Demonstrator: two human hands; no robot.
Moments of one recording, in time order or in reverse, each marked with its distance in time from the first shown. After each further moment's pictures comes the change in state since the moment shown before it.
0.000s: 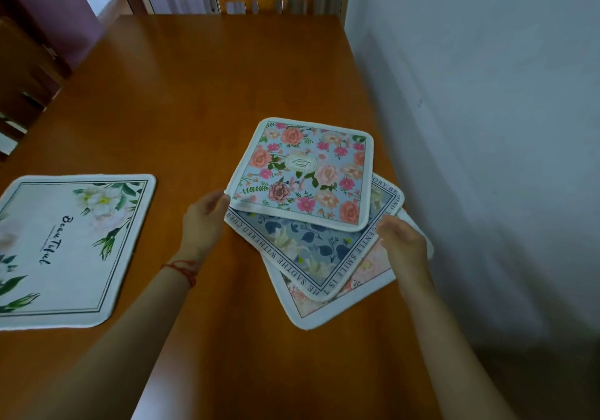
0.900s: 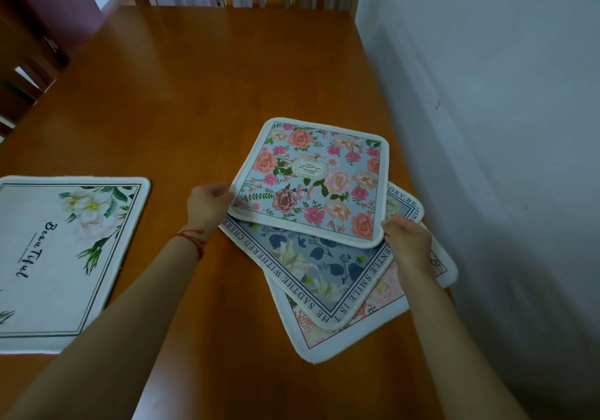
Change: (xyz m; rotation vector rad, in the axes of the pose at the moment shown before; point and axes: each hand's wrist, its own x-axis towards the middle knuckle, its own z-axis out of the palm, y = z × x) left_hand 0.076 -0.005 0.021 0.042 0.004 -0.097; right_hand 0.068 0.018 0.036 0.058 0.111 0.115
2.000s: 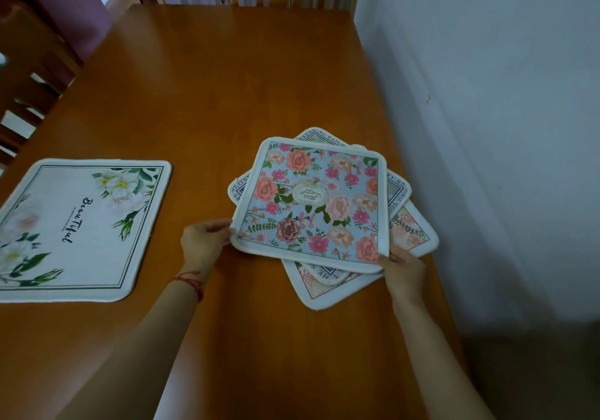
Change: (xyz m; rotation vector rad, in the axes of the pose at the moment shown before) left_hand -0.090 -0.064 -0.029 -0.241 0.031 -0.172; right_hand -0.080 0.048 -0.038 0.036 -0.013 0.053
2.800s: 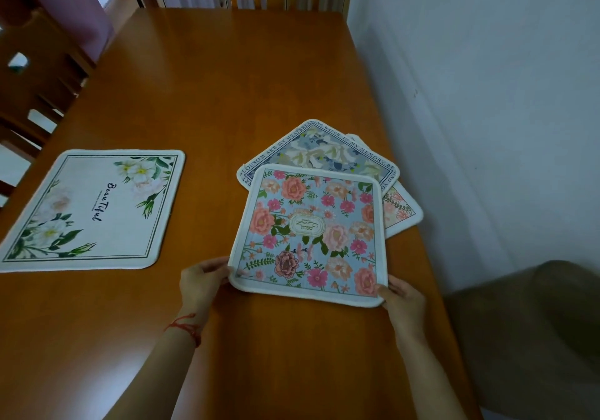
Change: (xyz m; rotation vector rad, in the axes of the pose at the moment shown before) left_hand -0.097 -0.059 -0.053 -0.090 -0.077 -0.088; right_hand -0.094 0.044 -0.049 -0.003 -0.033 0.123
